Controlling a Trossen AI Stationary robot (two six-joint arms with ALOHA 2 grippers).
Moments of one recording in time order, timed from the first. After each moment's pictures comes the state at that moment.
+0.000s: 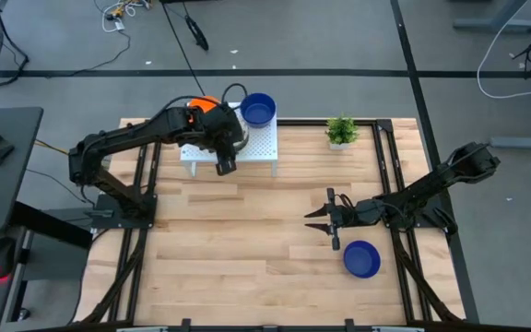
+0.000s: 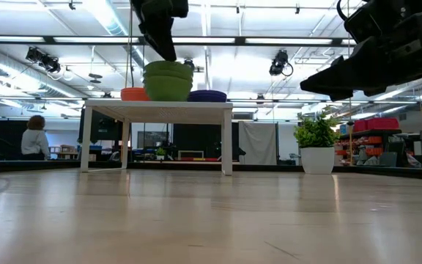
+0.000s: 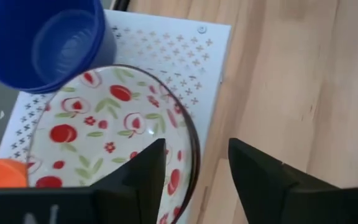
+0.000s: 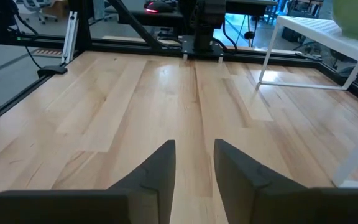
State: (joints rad) left arm 0.30 1.52 1.56 -1.03 -0.14 0.12; right arm 0.37 1.29 0.23 0.83 0.32 0.01
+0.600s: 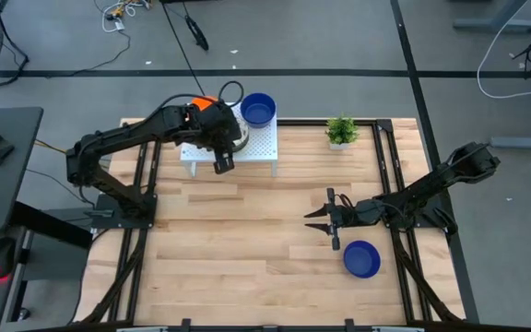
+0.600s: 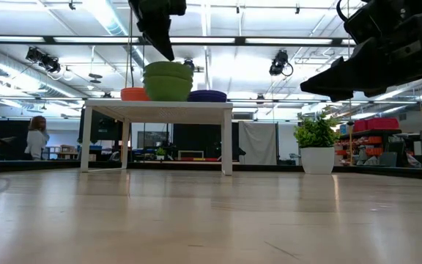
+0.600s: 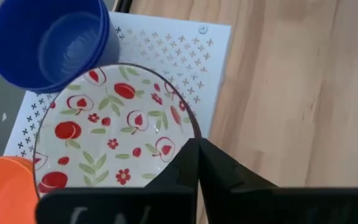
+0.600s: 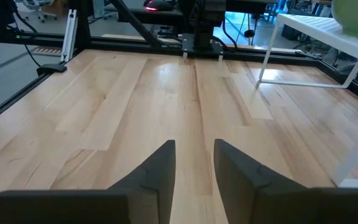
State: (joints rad) left arm 0.31 1.50 1.56 -1.03 -0.14 0.14; right arm 0.37 1.29 0.23 0.82 0.32 0.01
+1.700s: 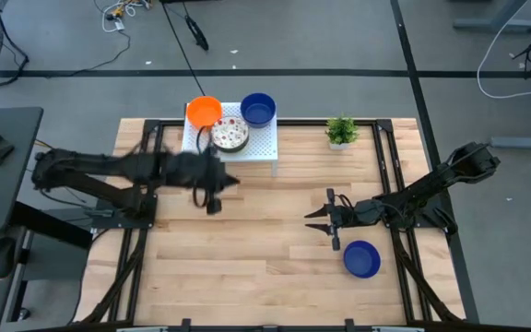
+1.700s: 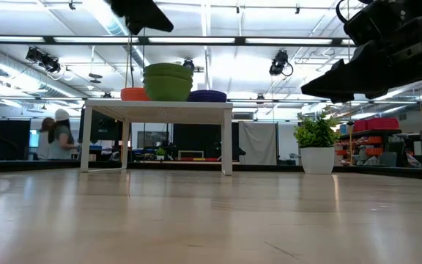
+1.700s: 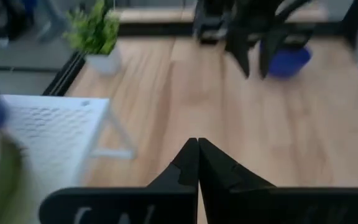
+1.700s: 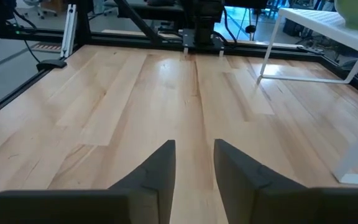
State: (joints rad) left arm -0.06 1.13 0.98 -0.36 -0.21 -0.03; right arm 0.37 1.29 0.23 0.81 0.31 0.02
